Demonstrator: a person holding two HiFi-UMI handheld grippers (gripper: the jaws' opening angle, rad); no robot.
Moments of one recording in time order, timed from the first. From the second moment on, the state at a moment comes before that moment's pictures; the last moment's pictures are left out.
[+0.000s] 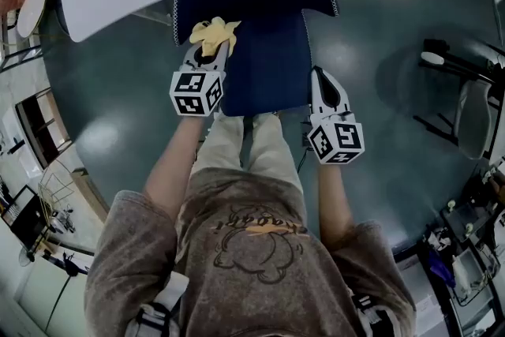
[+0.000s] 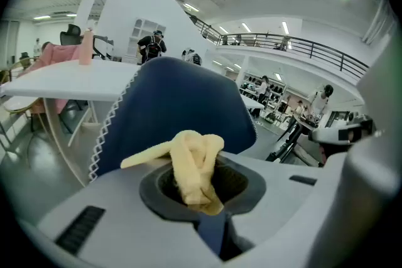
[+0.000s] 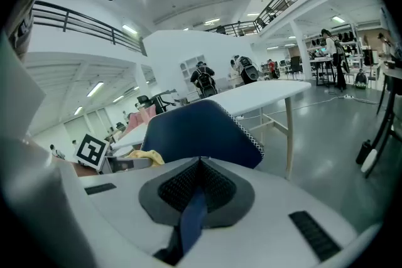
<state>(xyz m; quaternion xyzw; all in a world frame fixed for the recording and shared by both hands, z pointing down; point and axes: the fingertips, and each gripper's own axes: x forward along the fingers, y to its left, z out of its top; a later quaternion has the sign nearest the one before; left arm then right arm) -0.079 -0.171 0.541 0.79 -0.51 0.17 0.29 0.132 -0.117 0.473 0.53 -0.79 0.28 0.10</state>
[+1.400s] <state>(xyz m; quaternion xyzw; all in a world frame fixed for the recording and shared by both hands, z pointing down) -0.107 -0.224 0.614 0.78 -0.52 0.19 0.31 0.114 -0.124 0.488 0.53 -0.79 0.29 0.11</state>
